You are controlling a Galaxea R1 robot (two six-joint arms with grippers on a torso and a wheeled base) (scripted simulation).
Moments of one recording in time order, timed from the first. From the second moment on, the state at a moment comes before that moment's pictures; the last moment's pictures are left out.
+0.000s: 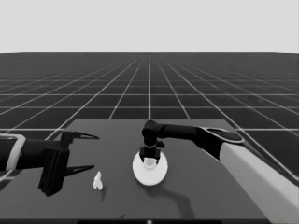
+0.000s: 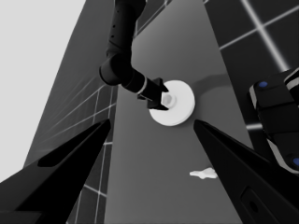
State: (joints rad) left arm -0.34 1.75 -0.42 0.31 0.68 0.35; right arm -0.08 3.07 -1.74 -0.25 -1.51 1.49
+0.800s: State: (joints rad) left arm -0.34 1.75 -0.42 0.31 0.68 0.35; right arm -0.08 3.07 -1.74 -0.25 -1.51 1.63
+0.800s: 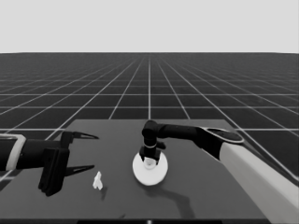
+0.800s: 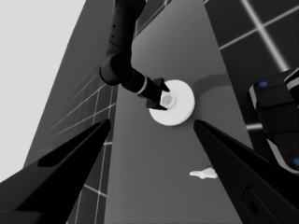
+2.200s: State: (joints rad) left arm -0.34 1.75 -0.42 0.31 0.68 0.35; right arm -0.08 3.07 -1.74 -0.25 -1.51 1.86
